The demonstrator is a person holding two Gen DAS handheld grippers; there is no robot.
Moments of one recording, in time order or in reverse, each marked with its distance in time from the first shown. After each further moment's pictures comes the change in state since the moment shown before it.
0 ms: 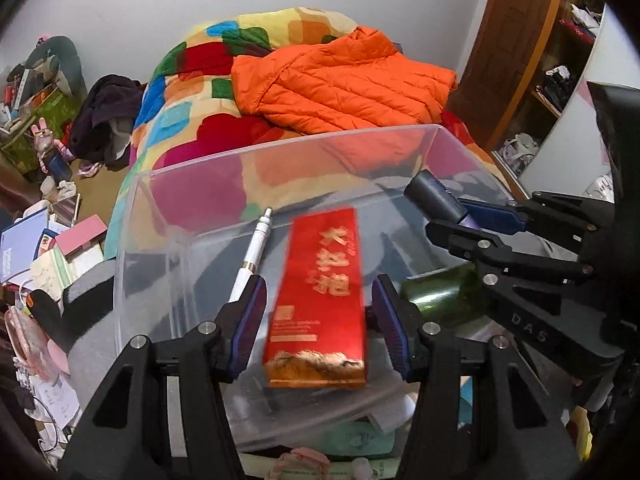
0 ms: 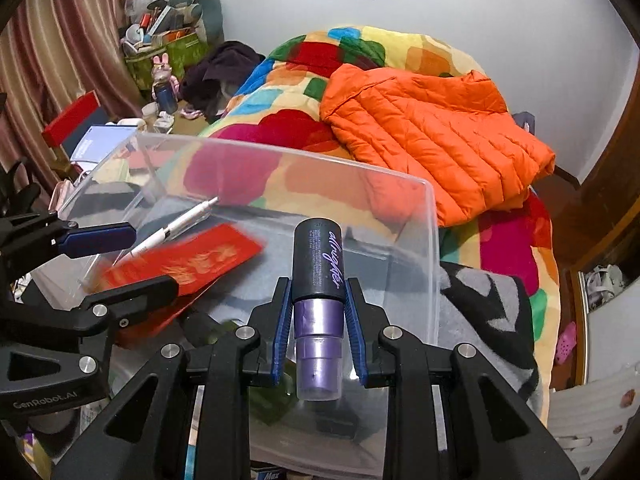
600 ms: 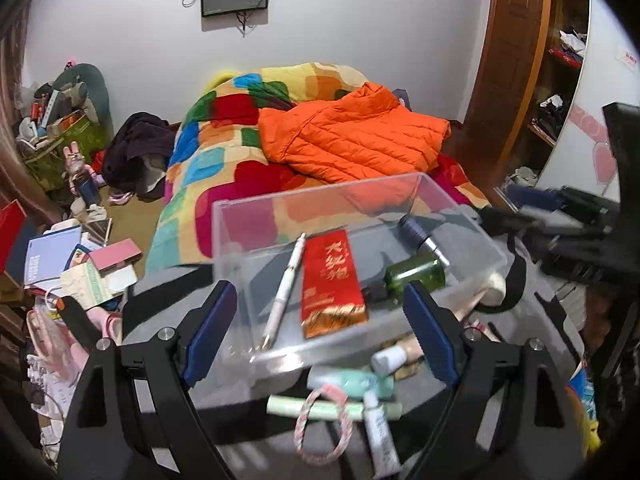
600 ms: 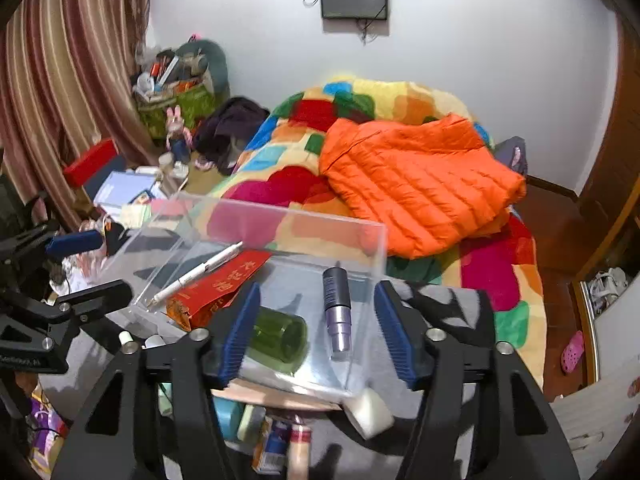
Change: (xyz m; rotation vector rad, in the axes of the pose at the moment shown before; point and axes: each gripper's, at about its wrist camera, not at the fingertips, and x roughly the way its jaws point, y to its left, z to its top) left arm -0.096 0.011 -0.031 -0.011 -0.174 0.053; right arm -0.095 -0.019 -0.015 0.063 -0.201 0.021
